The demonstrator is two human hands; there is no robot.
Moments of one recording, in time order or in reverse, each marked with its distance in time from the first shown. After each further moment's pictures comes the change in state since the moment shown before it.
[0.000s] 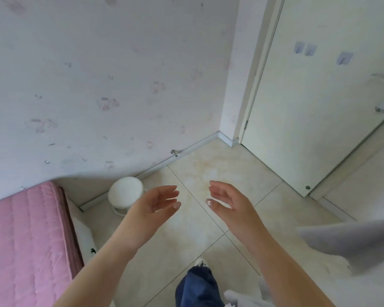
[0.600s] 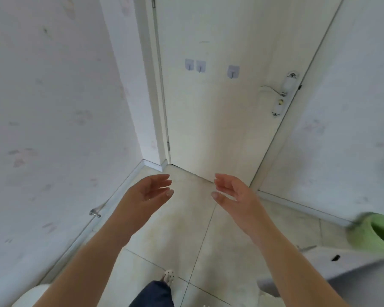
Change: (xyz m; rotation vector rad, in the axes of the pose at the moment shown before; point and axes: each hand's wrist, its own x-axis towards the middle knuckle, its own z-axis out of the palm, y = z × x) left_hand 0.347 0.127 0.184 0.079 -0.454 0.116; right_hand 0.197 0.007 -0.246 0.045 0.543 0.054
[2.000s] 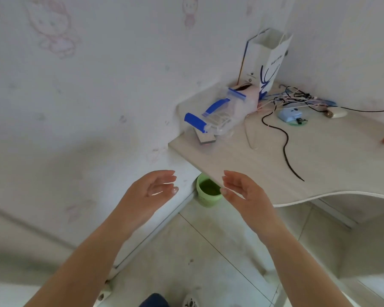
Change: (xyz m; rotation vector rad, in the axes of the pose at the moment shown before) left_hand 0.387 0.165 0.701 0.195 -1.256 0.212; right_hand 0.093 0.128 -0.577 0.050 1.247 0.342
